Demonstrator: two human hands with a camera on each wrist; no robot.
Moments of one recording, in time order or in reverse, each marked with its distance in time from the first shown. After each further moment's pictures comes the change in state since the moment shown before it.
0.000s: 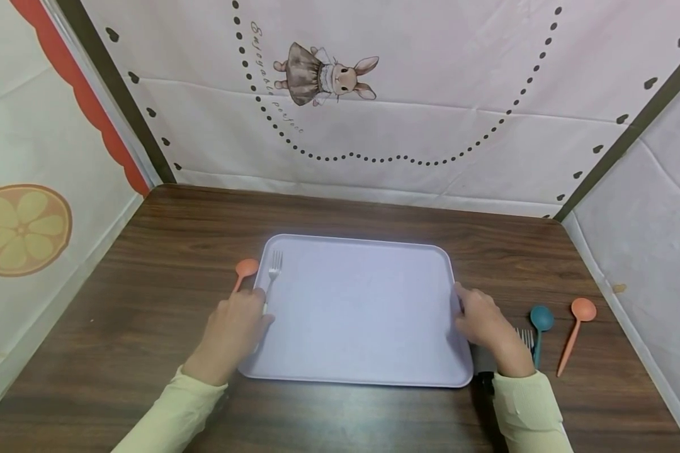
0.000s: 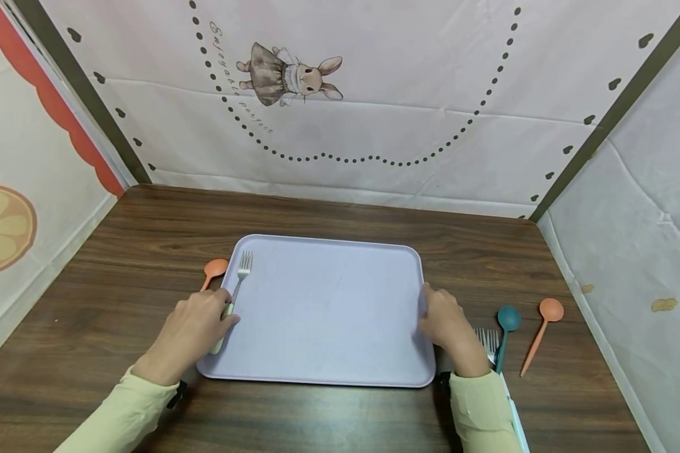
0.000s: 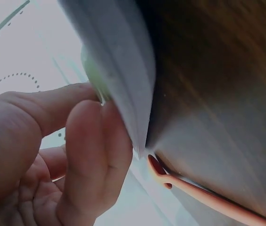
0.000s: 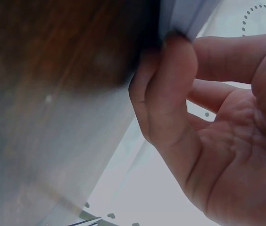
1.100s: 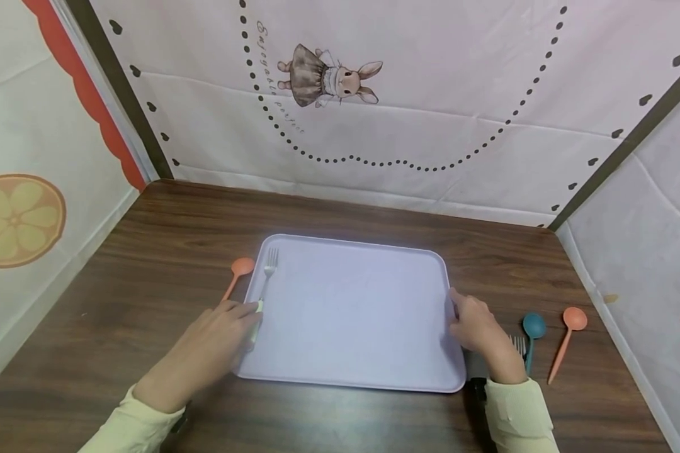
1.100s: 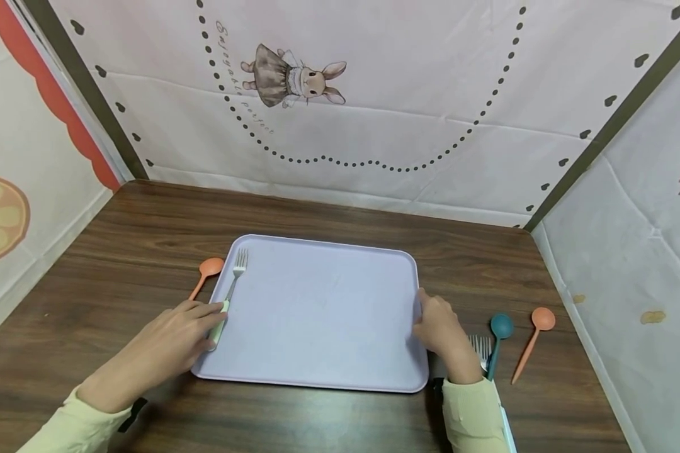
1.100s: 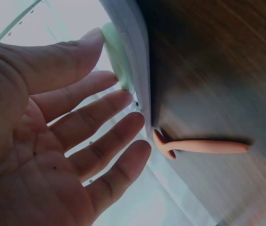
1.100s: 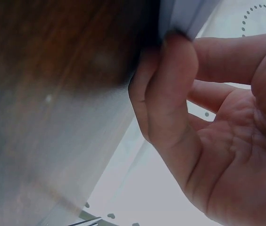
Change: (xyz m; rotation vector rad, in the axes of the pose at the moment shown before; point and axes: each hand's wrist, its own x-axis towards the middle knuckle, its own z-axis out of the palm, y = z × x) left_hand -0.030 -0.024 -0.007 0.150 0.105 0.451; right_hand -0.002 -0.001 0.000 -0.012 0.003 -0.015
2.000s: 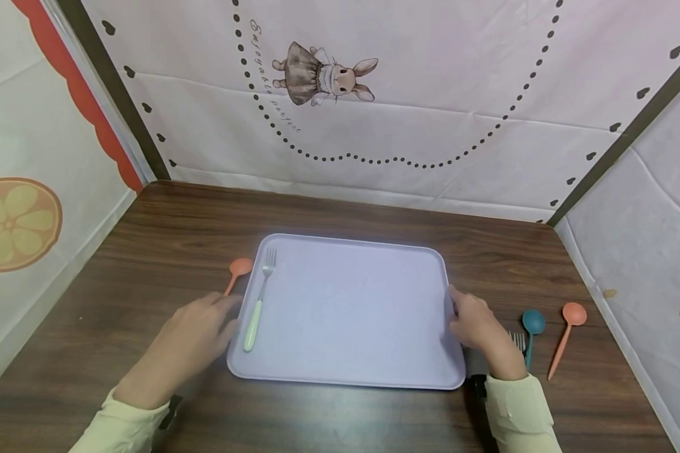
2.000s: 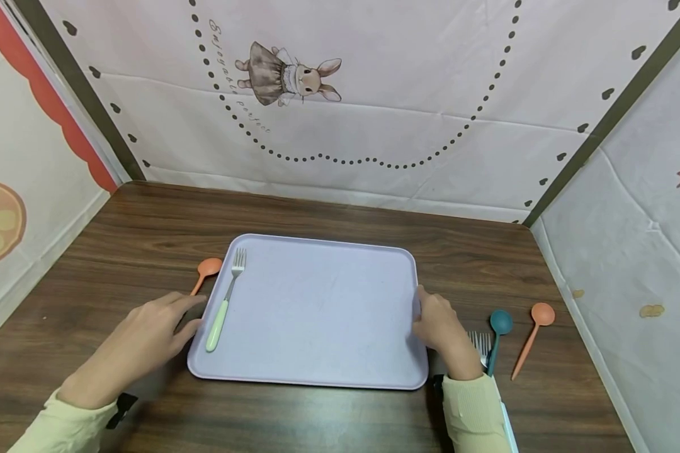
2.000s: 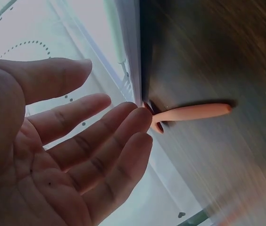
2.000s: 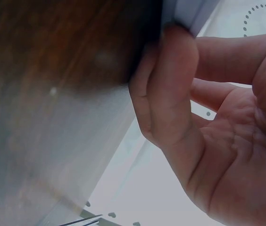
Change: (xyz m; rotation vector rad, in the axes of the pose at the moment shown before) left_hand -0.001 -0.013 -0.015 -0.180 -0.013 -0.266; right_hand 0.001 0.000 0.001 0.012 -0.019 0.009
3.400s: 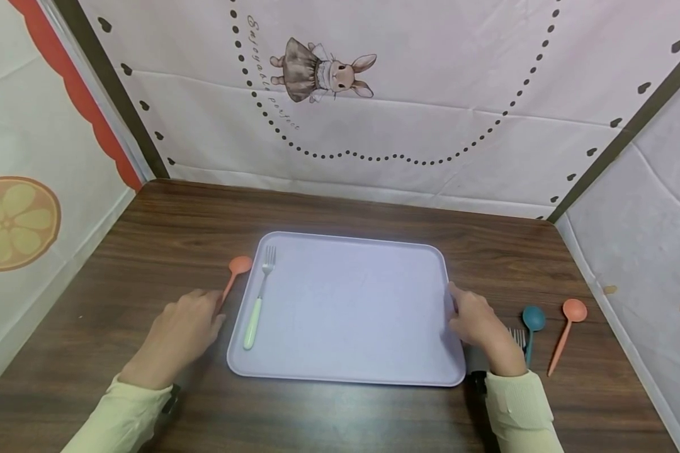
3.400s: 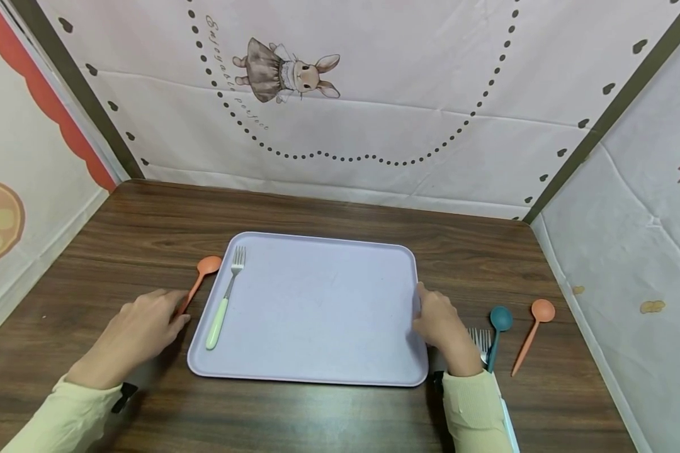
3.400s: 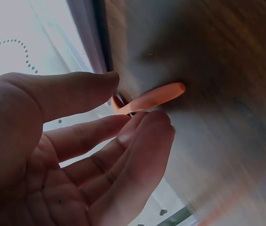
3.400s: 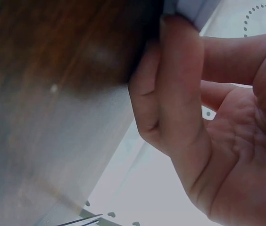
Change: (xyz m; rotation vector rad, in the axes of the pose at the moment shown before) left_hand 0.004 -0.021 0.012 0.043 0.002 -0.138; right_hand 0.000 -0.001 0.000 0.027 -0.023 0.053
